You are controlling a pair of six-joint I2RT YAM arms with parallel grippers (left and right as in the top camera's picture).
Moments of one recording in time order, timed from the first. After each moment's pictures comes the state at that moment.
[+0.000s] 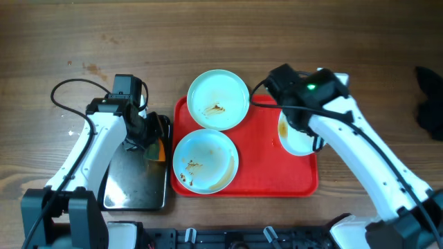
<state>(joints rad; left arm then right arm) -0.06 1.52 0.97 -0.91 0.13 -0.41 0.53 1.58 1.44 -1.61 0.70 0.84</state>
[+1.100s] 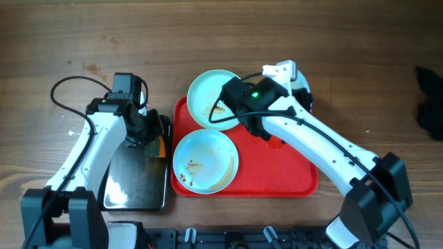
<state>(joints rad) -0.06 1.52 0.97 -0.86 0.13 -0.40 0.70 1.75 1.44 -1.43 1.03 0.77</state>
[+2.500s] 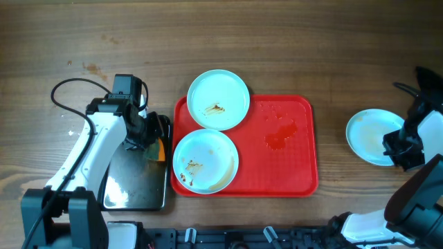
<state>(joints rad) -0.06 1.52 0.97 -0.90 0.13 -0.40 -0.58 1.66 1.04 -1.00 0.34 0.71</state>
